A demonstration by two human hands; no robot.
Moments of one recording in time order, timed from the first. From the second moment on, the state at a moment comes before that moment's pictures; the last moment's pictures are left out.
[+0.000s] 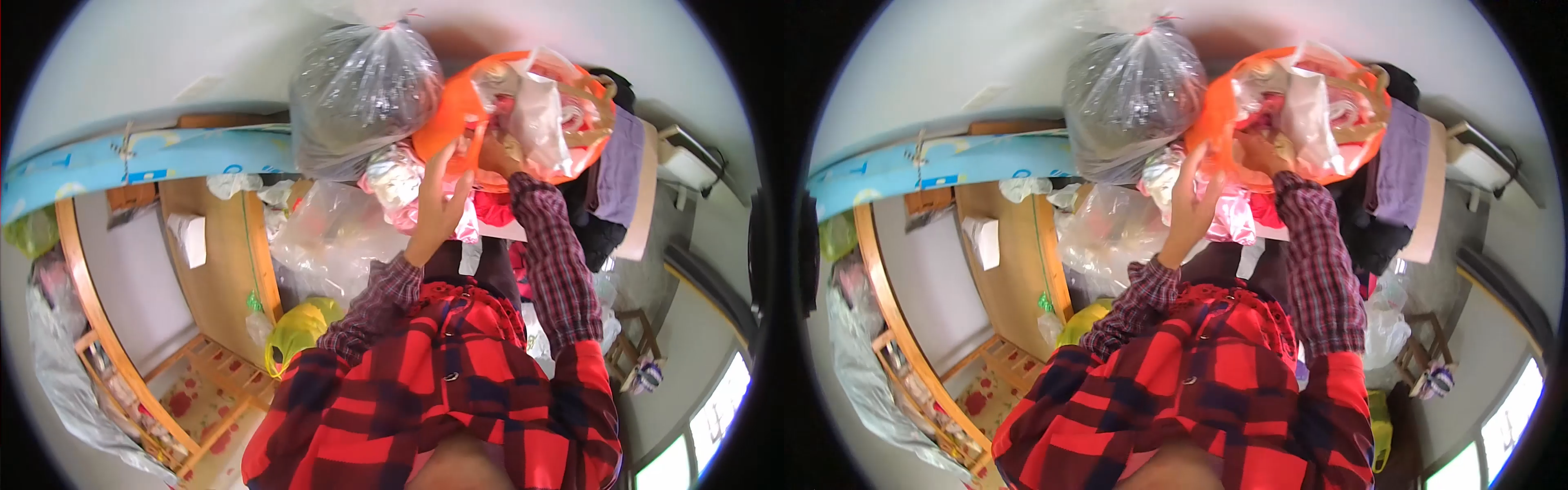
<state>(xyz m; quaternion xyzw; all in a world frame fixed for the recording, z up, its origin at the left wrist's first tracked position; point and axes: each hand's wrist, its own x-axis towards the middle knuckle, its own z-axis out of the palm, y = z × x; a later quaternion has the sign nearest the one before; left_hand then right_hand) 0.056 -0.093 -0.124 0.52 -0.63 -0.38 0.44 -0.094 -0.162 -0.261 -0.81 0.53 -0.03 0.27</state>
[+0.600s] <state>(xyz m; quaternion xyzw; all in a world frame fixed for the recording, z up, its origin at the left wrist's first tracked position) 0.218 -0.091 -0.412 0.68 -0.23 -0.60 0.35 -0.148 0.032 -0.154 -0.50 0.75 -0.31 0.31</state>
